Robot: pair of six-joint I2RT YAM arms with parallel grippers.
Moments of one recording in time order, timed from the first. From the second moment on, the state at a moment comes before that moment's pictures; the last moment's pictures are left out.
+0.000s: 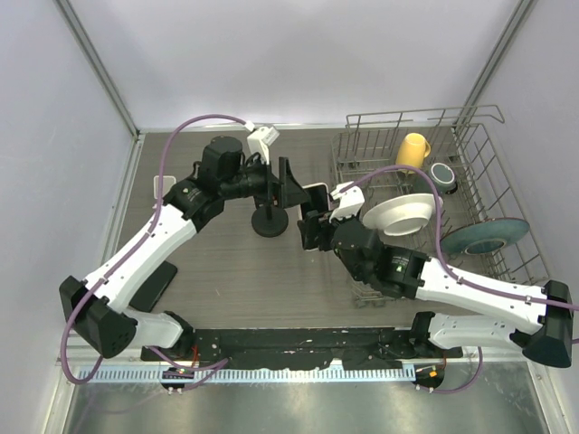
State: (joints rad) left arm -0.60 1.32 1.33 -0.39 0.46 -0.47; right arm 1.13 1.05 0.88 -0.14 0.70 0.39
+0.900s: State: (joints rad) left arm -0.67 1.41 1.42 -0.49 0.47 -0.44; right arm 1.12 1.08 0.94 -0.13 0.63 0.35
